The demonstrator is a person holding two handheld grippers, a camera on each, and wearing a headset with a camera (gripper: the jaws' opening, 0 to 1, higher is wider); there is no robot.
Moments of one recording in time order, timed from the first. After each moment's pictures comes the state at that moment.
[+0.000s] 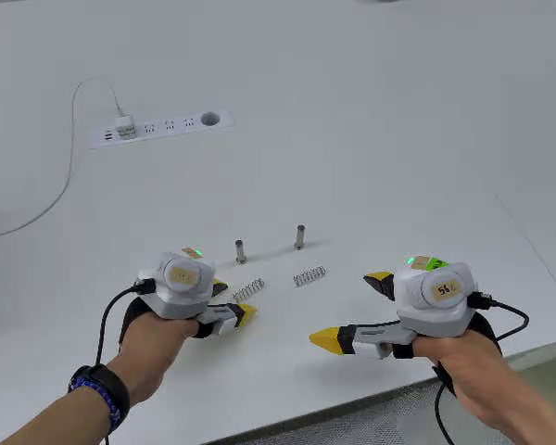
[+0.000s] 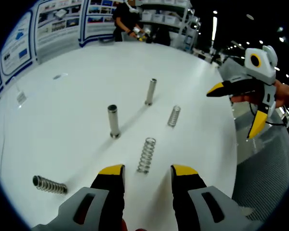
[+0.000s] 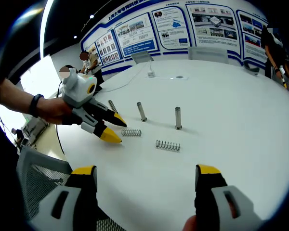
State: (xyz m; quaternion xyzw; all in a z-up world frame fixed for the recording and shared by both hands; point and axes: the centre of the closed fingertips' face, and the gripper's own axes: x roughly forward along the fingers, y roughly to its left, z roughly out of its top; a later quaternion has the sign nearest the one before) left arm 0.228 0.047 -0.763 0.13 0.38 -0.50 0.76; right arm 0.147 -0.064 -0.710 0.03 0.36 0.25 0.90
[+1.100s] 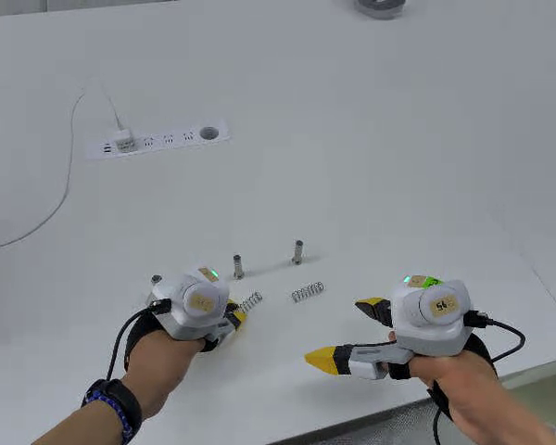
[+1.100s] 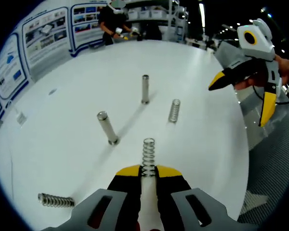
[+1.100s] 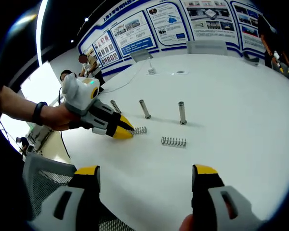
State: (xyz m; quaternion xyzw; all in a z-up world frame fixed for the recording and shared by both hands) left arm 0.231 0.039 -0.770 0.21 0.35 -0.51 0.76; right arm 0.143 -0.056 -0.712 0.06 0.37 0.25 0.89
